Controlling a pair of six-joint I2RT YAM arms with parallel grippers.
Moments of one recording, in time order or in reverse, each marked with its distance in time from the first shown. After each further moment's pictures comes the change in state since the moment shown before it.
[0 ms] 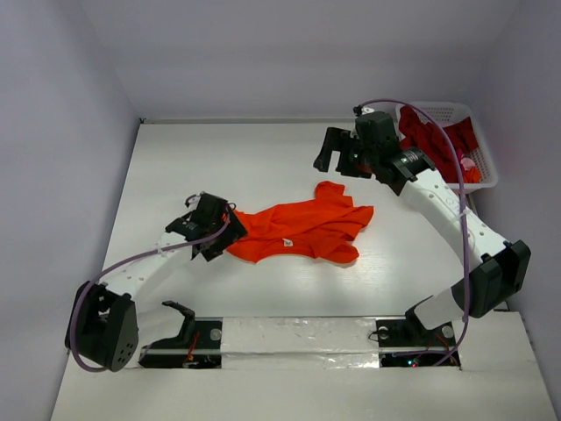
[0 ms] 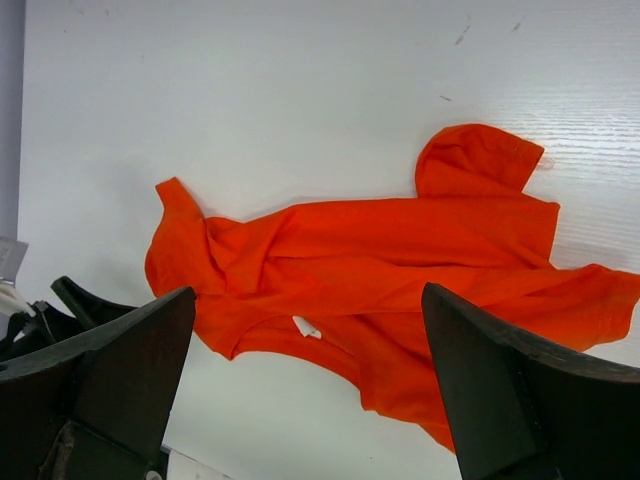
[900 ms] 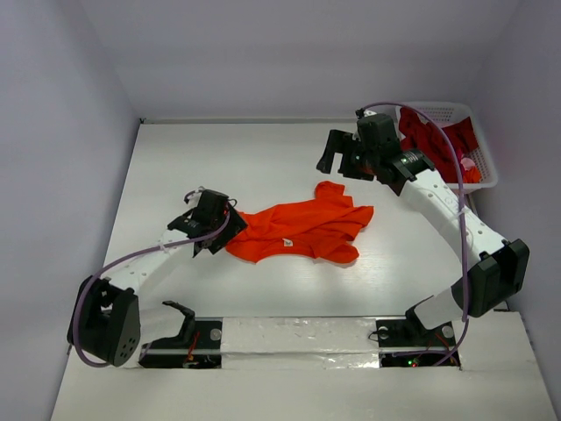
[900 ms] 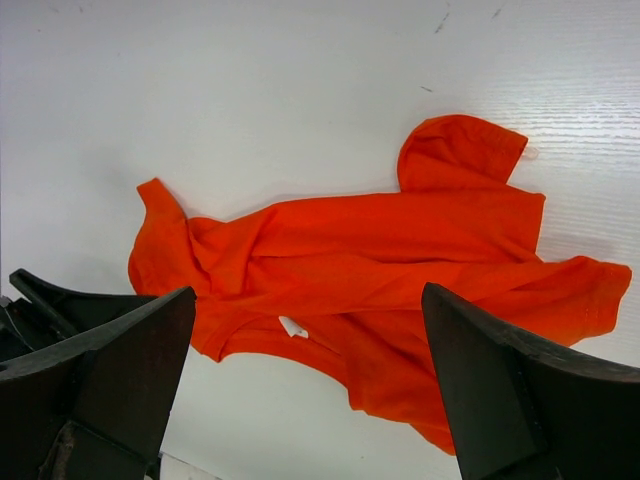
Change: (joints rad) left arm 0.000 0.006 0.019 0.081 -0.028 -0.060; right arm -0.027 0.002 -0.036 0.009 -0.005 0.000
